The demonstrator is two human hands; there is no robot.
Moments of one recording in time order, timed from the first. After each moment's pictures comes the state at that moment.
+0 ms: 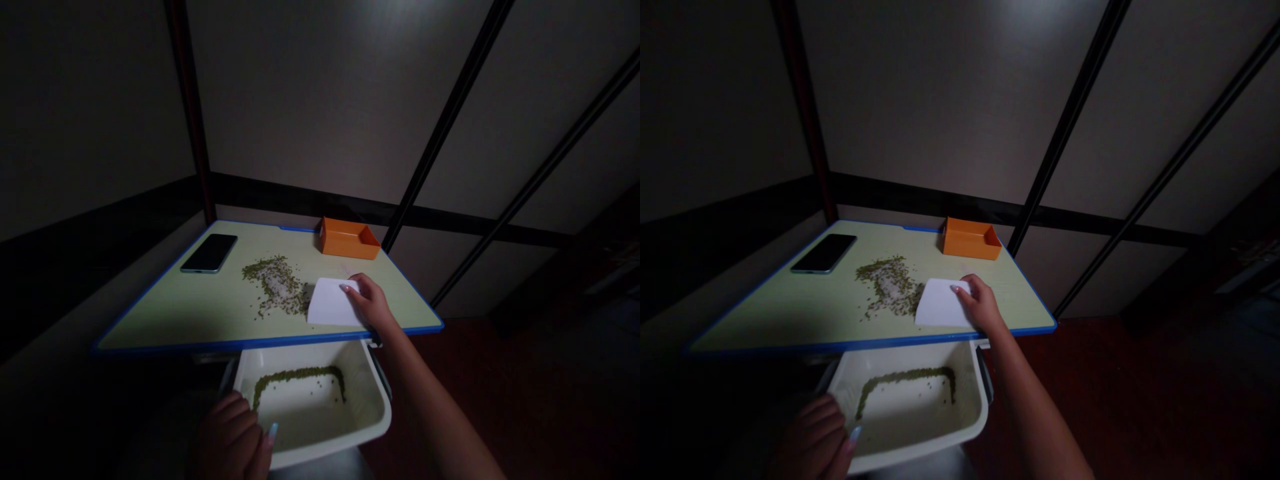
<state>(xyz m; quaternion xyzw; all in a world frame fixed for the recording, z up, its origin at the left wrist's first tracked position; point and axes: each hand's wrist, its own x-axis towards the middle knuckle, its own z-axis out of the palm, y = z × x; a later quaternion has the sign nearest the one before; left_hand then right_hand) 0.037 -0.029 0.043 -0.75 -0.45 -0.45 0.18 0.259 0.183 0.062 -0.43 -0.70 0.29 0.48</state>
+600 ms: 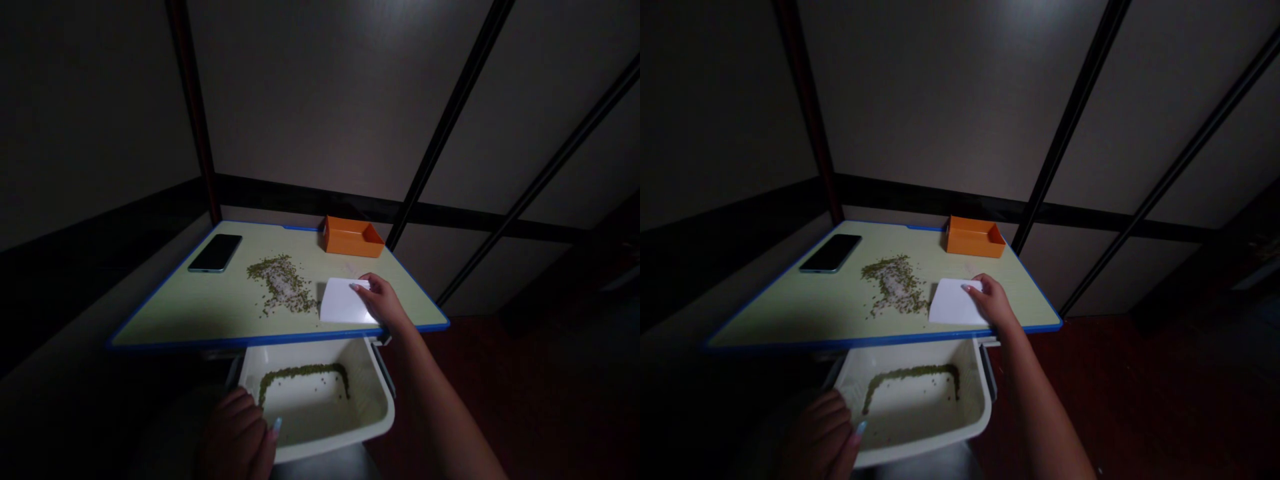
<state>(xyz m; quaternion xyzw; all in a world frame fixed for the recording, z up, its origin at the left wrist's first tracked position) 0.035 -0.033 0.042 -0.76 -0.45 -0.43 0.18 0.275 0.194 0.052 -0.41 -0.66 0.40 0.49</state>
